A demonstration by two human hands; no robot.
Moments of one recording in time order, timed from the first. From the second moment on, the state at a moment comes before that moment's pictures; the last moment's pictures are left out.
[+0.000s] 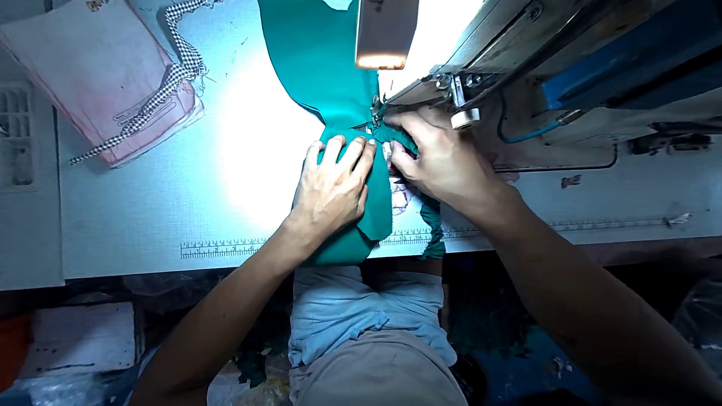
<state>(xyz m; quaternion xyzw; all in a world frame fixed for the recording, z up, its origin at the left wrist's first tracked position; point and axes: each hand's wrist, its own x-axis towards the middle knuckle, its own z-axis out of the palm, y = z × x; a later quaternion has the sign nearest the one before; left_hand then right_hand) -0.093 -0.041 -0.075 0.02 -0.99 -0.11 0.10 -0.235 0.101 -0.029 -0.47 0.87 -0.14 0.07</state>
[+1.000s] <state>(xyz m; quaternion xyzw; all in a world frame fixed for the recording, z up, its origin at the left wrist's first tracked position) -0.104 -0.065 -0.071 0.00 -0.98 -0.20 0.07 -0.207 0.113 -0.031 -0.41 0.88 -0.22 0.08</state>
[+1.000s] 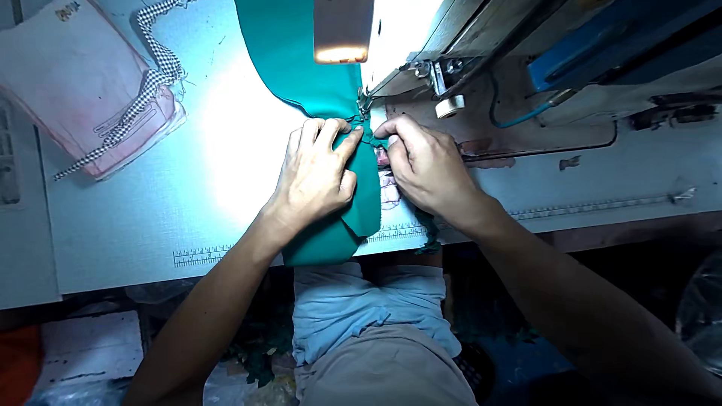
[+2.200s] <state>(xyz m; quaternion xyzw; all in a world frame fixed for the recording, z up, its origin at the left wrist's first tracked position) -0.114 -0.059 -0.068 0.05 -0.97 -0.20 0.12 -0.182 0.132 -0.023 -0.43 0.88 -0.20 0.07</state>
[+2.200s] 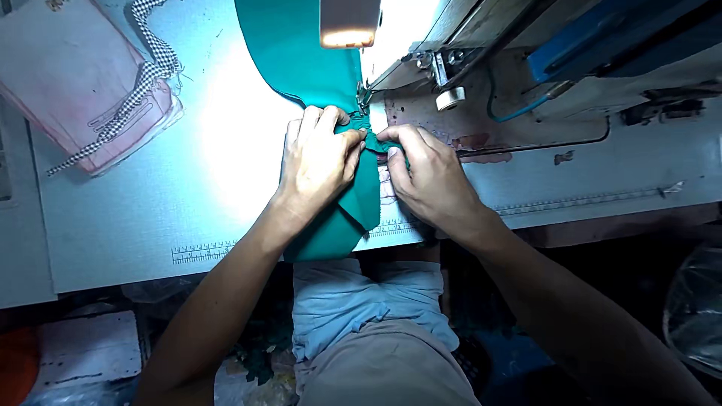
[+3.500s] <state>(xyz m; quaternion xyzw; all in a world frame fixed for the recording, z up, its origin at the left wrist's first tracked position) -0.119 -0.056 -0.060 0.09 -0.97 -0.21 0.09 -0.174 0.141 -0.027 -0.46 0.87 -0.20 0.04</state>
